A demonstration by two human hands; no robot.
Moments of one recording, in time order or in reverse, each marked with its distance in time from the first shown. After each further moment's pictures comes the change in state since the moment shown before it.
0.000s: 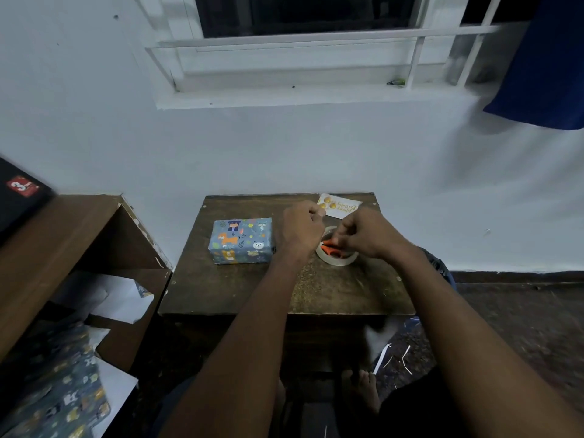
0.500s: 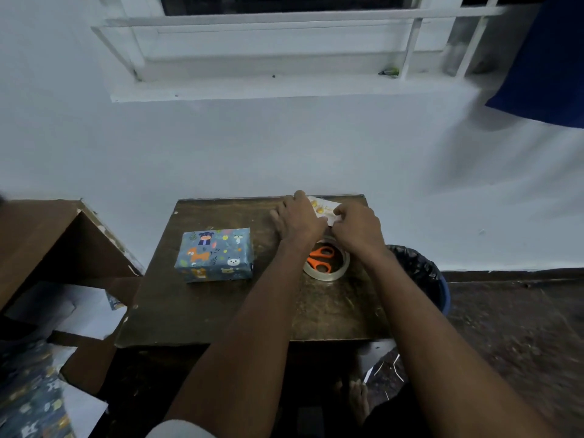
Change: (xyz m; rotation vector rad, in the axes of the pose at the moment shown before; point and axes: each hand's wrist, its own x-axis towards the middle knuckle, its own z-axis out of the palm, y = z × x) left_hand 0.068 0.006 0.062 0.378 -0.125 -0.103; right_hand 0.052 0.016 0.017 -0.038 0.292 0.240
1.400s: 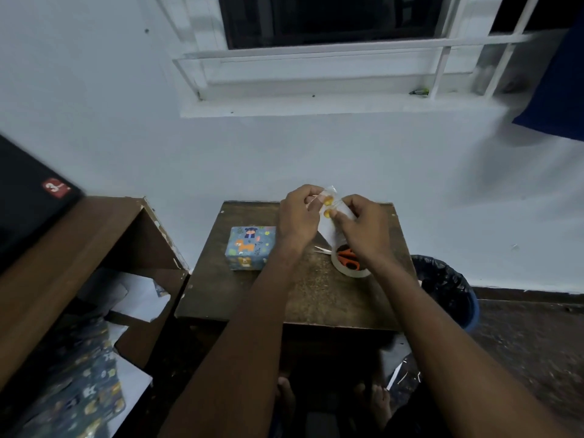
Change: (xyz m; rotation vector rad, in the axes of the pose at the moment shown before) left_hand -0.049 -0.048 -0.080 -0.590 0.250 0.166; right_hand -0.040 -0.042 0.005 0.514 0.169 -0.274
